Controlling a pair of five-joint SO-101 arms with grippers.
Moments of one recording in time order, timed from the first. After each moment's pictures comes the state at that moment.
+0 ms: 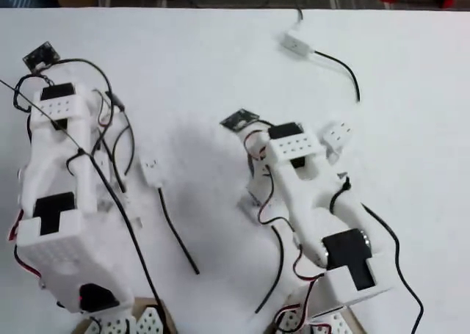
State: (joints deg) left arm -19.0 19.1 1.2 59.2 27.5; right arm -18.6 3.0 26.3 73.2 25.2
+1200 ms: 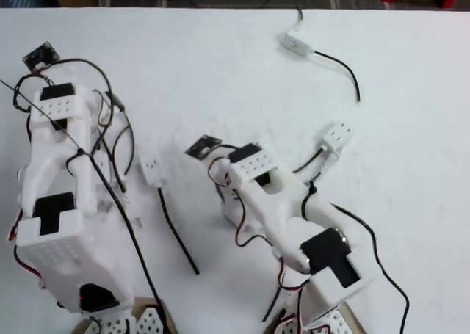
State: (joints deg) left arm -19.0 19.1 1.2 59.2 27.5; right arm -33.7 5.9 30.8 69.5 20.7
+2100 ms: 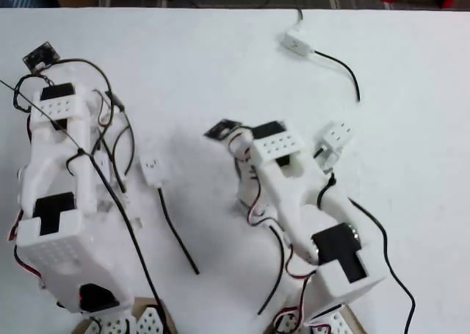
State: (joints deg) left arm -19.0 19.1 1.2 59.2 27.5; right arm -25.1 6.1 23.1 78.9 26.7
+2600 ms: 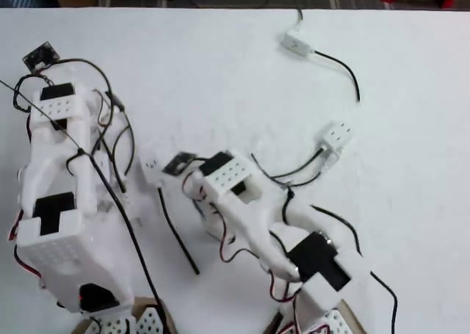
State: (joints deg) left arm -19.0 19.1 1.2 59.2 27.5; right arm -42.4 6.2 27.0 76.7 16.1
